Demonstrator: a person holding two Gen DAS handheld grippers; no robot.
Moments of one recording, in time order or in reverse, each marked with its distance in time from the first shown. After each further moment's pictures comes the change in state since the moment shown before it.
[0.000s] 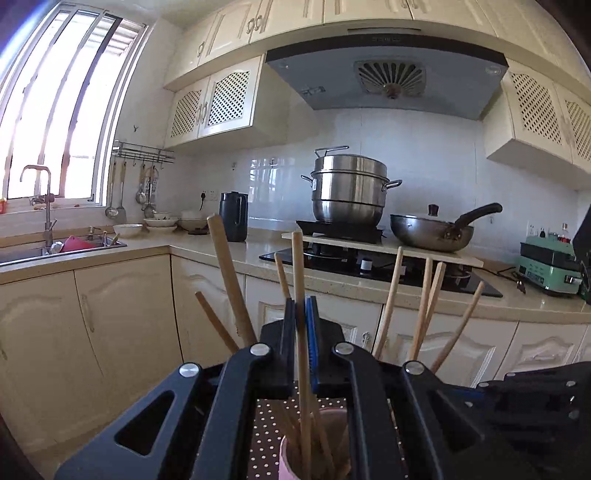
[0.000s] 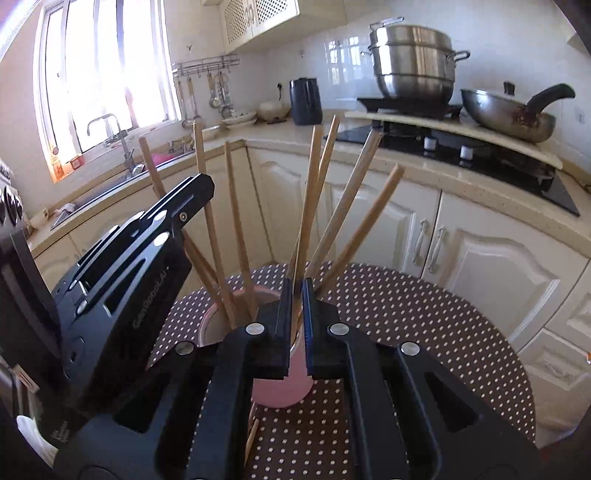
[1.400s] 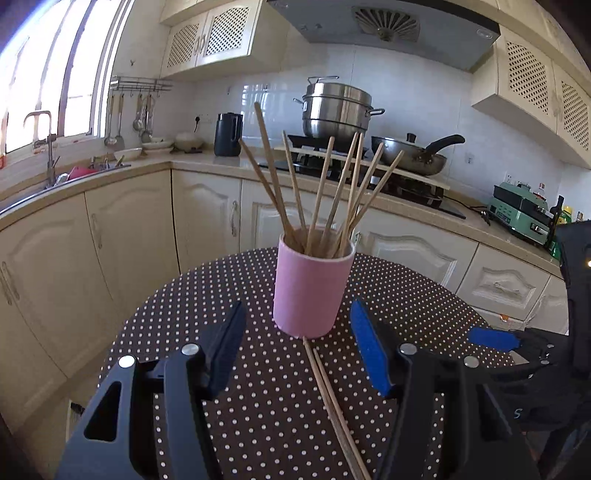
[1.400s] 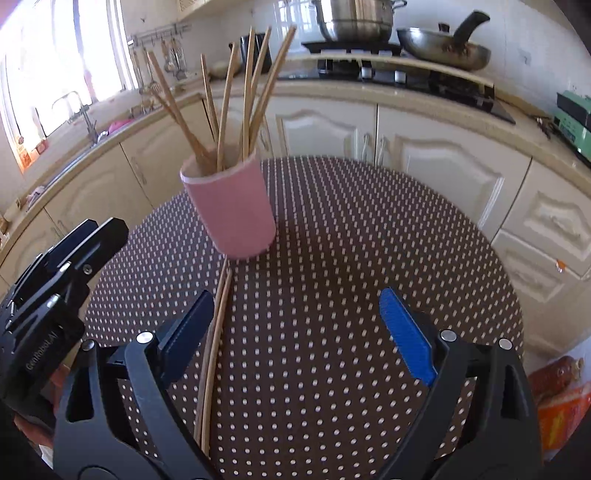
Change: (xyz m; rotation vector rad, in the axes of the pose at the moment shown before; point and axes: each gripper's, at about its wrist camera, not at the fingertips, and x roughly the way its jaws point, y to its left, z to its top) left arm -0.126 0.020 -0.069 -0.054 0.326 -0.072; right arm -0.065 0.005 -0.120 0.106 0.178 -0.205
